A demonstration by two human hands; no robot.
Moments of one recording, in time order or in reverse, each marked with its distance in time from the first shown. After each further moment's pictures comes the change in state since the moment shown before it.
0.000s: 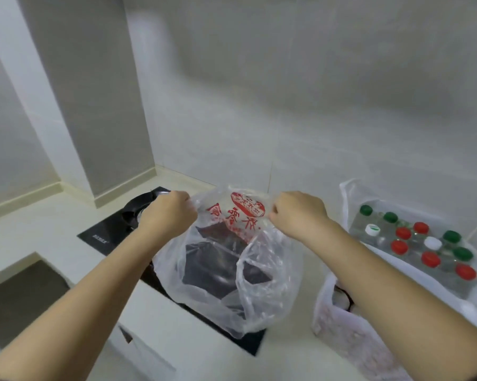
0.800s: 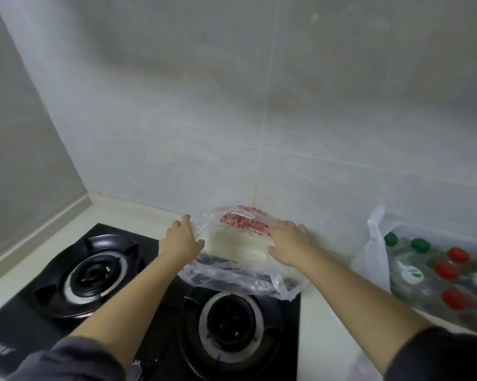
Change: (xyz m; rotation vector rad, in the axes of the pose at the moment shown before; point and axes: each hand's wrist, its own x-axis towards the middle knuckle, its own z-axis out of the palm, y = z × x) left_hand 0.257 0.009 0.178 0.076 -0.318 0.091; right_hand 0.229 0.072 0.149 -0.012 -0.274 0.140
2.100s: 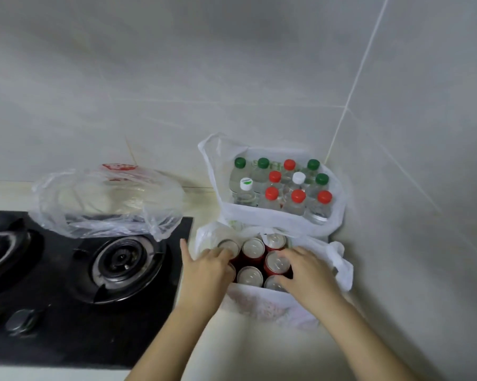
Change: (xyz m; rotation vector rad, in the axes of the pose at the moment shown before) left_hand -0.298 0.219 0.164 0.186 0.226 0.667; right_hand -0.343 0.194 0.119 0.447 0.161 0.334
